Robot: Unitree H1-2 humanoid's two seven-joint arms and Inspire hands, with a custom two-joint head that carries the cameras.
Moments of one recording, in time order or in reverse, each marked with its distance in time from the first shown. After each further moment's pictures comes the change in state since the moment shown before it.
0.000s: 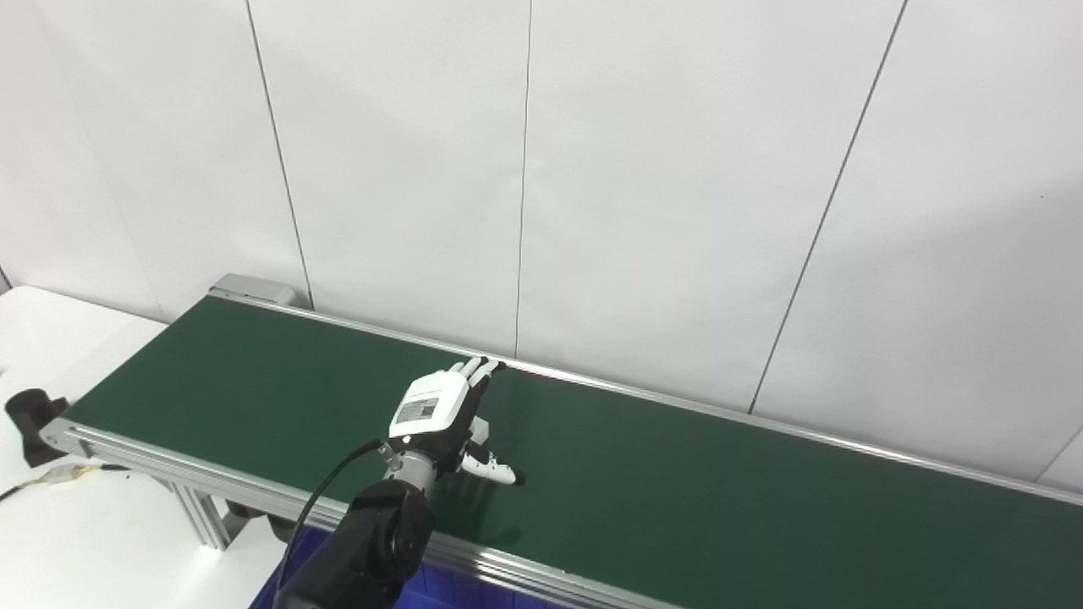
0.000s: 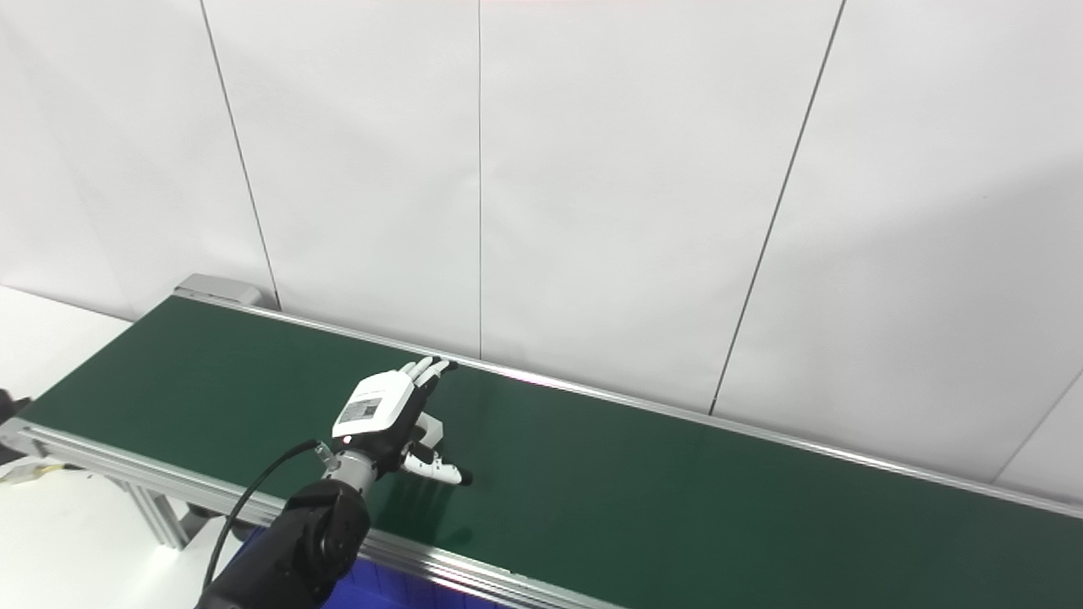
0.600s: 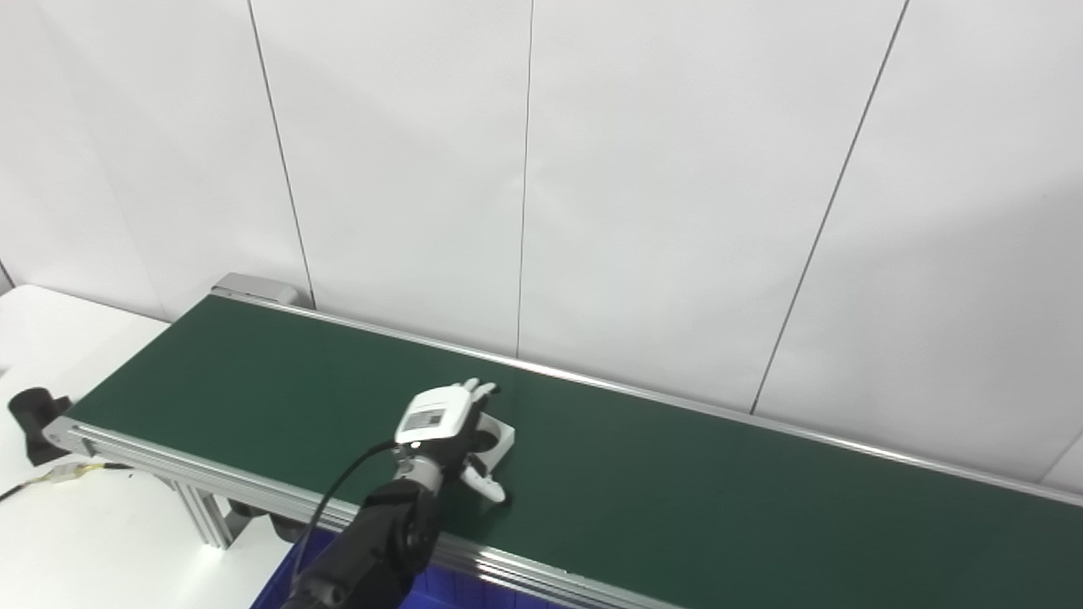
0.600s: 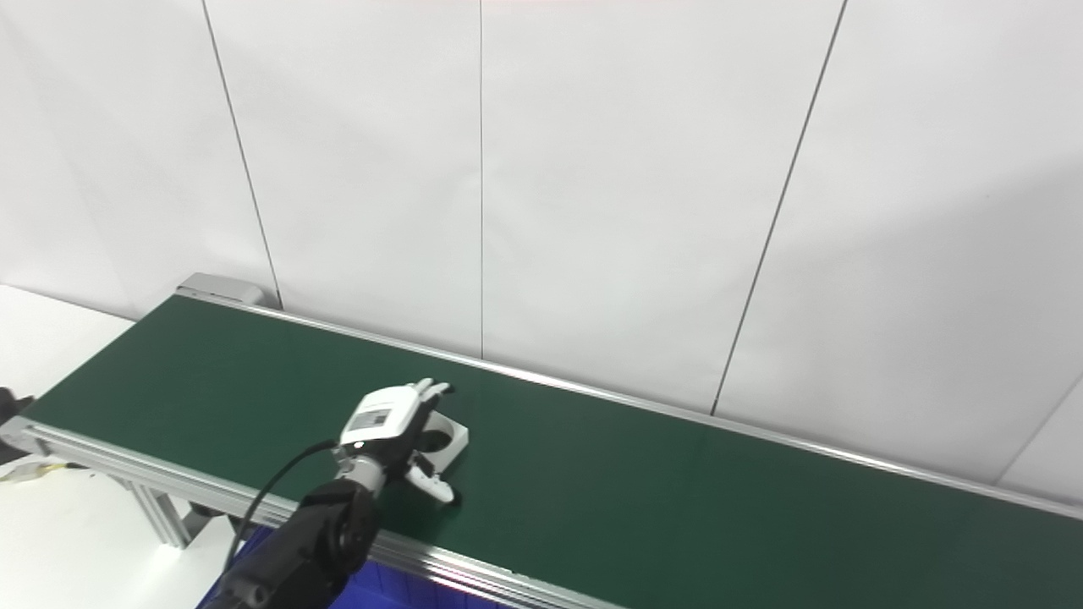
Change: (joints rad) left arm -0.107 -0.032 -0.058 0.236 -0.019 -0.005 0.047; right arm 0.017 -0.001 -0.003 -0.040 0.001 0.000 0.000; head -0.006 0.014
